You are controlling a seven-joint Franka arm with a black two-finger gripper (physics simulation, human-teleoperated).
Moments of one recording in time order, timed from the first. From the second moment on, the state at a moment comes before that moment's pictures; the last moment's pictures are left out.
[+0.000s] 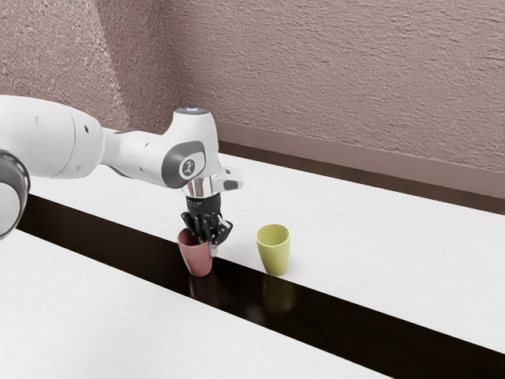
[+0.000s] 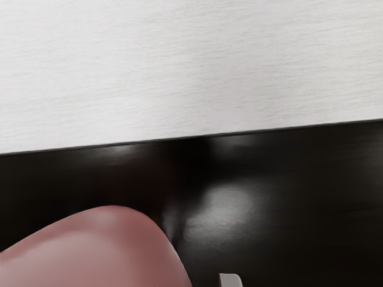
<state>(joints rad) -0.04 0.42 -0.04 -1.81 -0.03 2.10 0.03</state>
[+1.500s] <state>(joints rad) -0.06 0.21 -0.21 -1.75 0.07 1.99 -0.04</state>
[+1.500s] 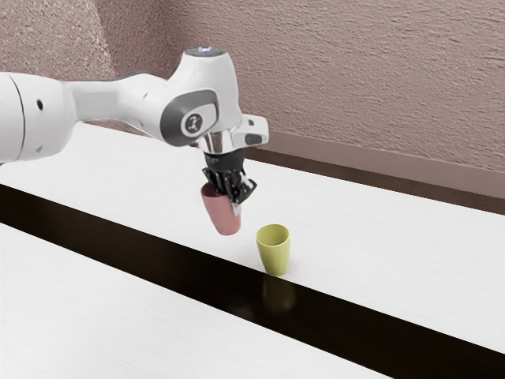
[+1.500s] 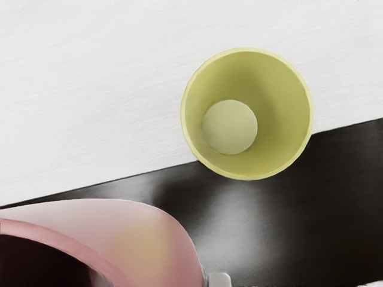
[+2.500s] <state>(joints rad) -0.19 0.31 -0.24 -1.53 0.23 1.88 -0.16</state>
